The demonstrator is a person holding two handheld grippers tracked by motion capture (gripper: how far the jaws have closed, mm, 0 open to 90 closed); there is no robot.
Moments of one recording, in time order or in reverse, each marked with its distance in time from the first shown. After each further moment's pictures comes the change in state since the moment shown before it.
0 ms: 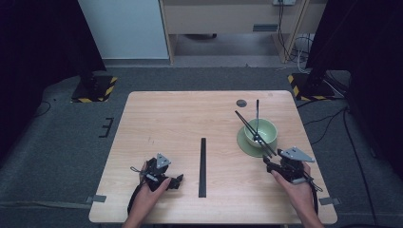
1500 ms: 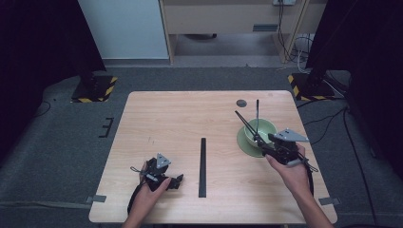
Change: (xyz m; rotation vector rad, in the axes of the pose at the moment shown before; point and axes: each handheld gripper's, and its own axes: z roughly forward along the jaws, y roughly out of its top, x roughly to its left) left arm 0.000 0.000 0.000 -0.001 0.000 -0.002; right arm 0.009 0.061 0.006 -0.012 0.063 -0.055
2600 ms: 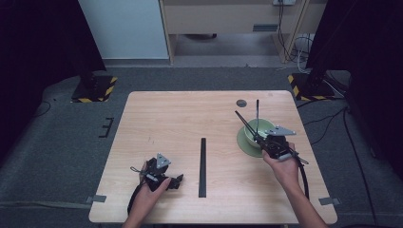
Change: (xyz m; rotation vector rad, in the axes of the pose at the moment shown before) left arm 0.000 0.000 0.000 0.001 0.001 0.001; right arm -0.003 -0.004 0.041 0.117 -0.003 -0.004
